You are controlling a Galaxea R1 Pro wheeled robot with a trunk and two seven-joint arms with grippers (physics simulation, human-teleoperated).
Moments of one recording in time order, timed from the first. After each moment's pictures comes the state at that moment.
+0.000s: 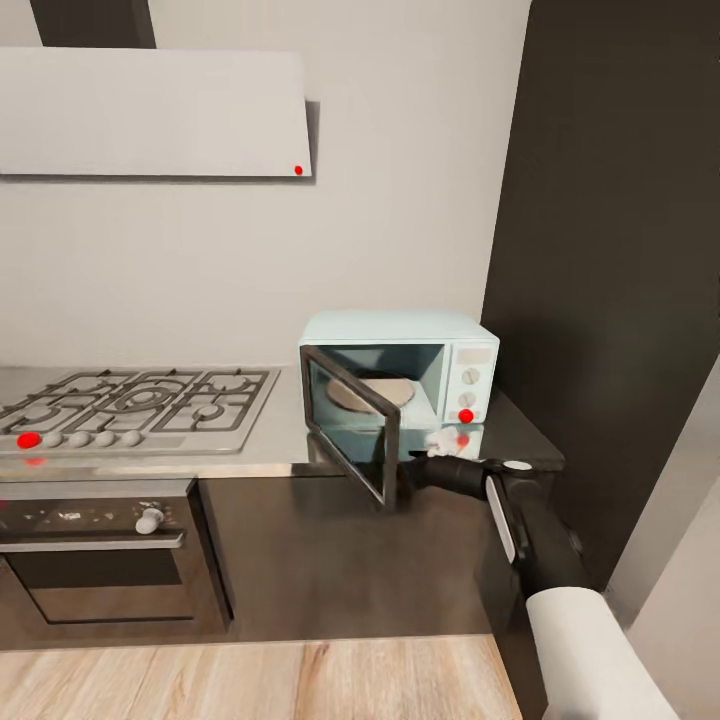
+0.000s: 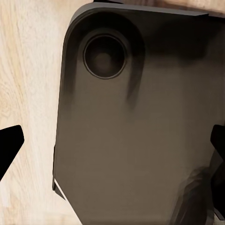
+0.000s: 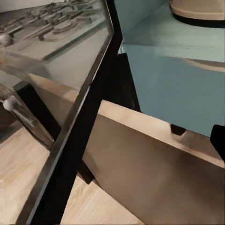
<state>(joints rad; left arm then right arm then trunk) 0.00 -0.03 -0.01 -0.03 0.16 -0.04 0.07 -0.70 0.09 -0.12 -1.10 0.18 0.57 0.89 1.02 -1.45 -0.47</state>
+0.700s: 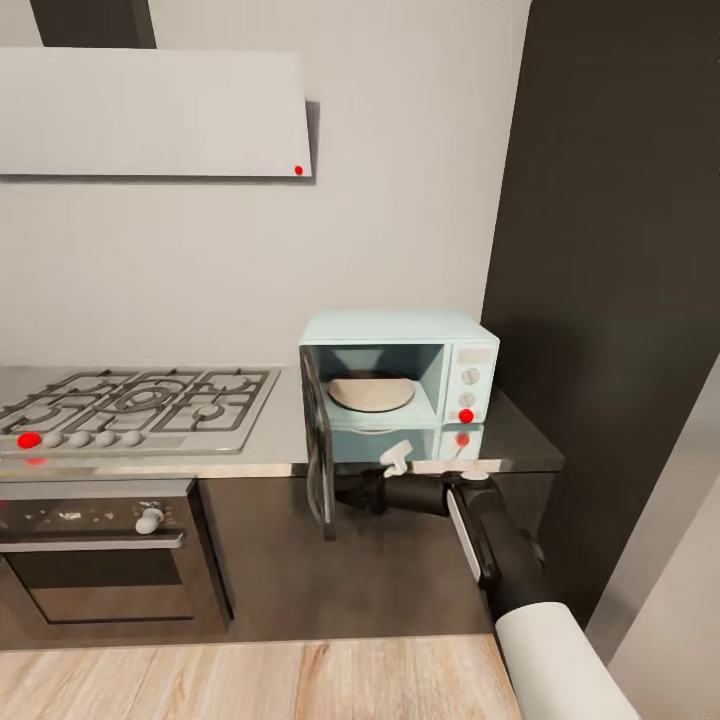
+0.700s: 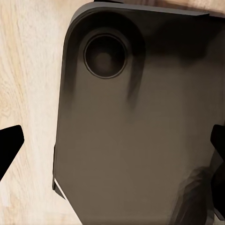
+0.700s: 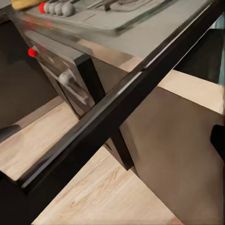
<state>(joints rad) 0.00 -0.03 -0.01 -0.03 0.16 -0.04 0.07 -0.66 0.16 0.02 -1.11 0.20 0.58 0.97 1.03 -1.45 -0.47</state>
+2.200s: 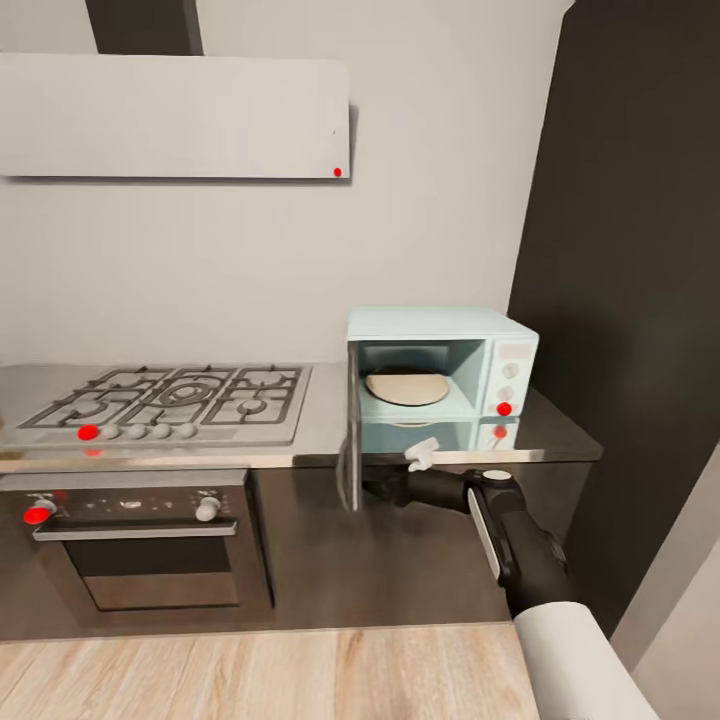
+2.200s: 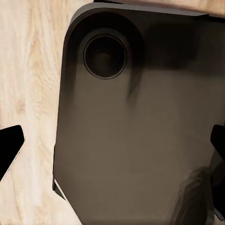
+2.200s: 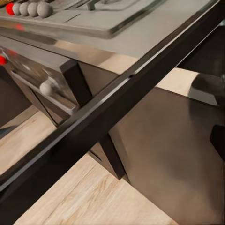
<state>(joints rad) 0.00 -0.03 -0.01 -0.03 0.16 -0.04 0.07 -0.66 0.11 -0.04 -1.12 0.21 0.58 0.88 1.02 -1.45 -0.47</state>
